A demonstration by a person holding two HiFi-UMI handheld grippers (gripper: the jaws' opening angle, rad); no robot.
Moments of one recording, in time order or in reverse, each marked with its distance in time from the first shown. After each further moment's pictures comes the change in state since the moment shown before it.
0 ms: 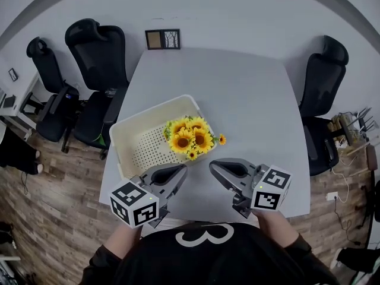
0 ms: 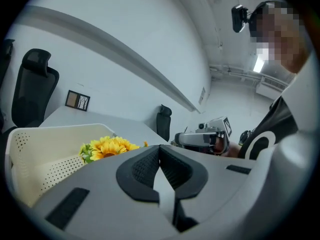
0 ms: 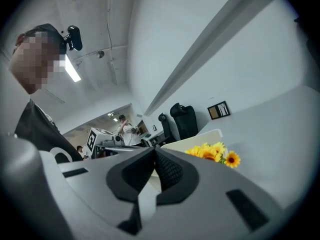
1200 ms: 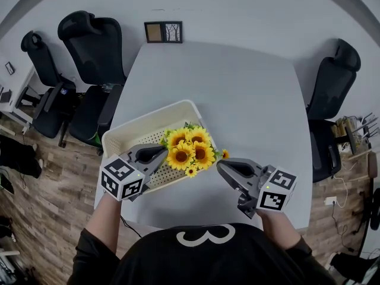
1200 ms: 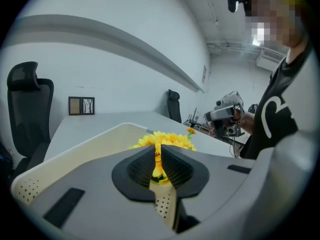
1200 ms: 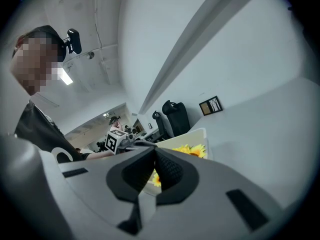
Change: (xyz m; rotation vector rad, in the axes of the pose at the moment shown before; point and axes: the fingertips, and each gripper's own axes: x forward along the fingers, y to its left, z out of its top) left arm 0.035 0.136 -0.006 0.191 0.172 0.063; right arm 0.013 -0.073 0.007 0.062 0.038 -0.029
